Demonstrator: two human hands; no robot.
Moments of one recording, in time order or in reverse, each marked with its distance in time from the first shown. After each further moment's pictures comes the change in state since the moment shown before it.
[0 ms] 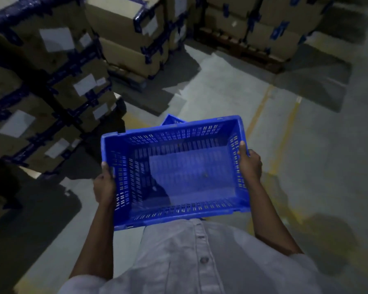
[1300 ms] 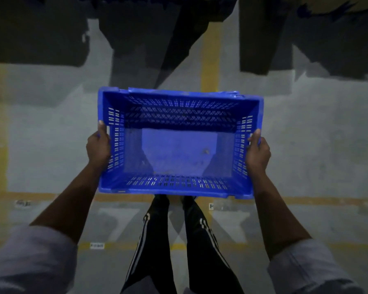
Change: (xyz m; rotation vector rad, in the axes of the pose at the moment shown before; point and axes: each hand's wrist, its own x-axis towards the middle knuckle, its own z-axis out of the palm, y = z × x) left_hand 0.076 -0.065 0.281 -0.121 0.443 -0.590; right_hand 0.414 -0.071 0.387 -0.464 -0.653 -0.466
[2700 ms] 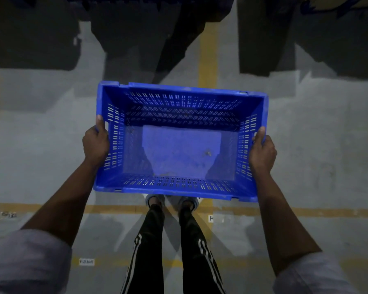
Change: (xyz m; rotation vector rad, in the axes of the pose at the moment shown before) left_hand 0.036 0.006 0.064 0.010 0.034 0.100; right_hand 0.063 0.023 0.025 -0.086 0.048 -0.085
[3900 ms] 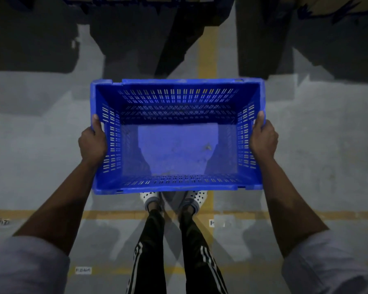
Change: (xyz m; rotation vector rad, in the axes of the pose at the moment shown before) left_hand 0.017 -0.007 -0.001 0.023 0.036 0.003; right_hand 0.029 -0.043 0.010 -0.096 -0.034 -0.071
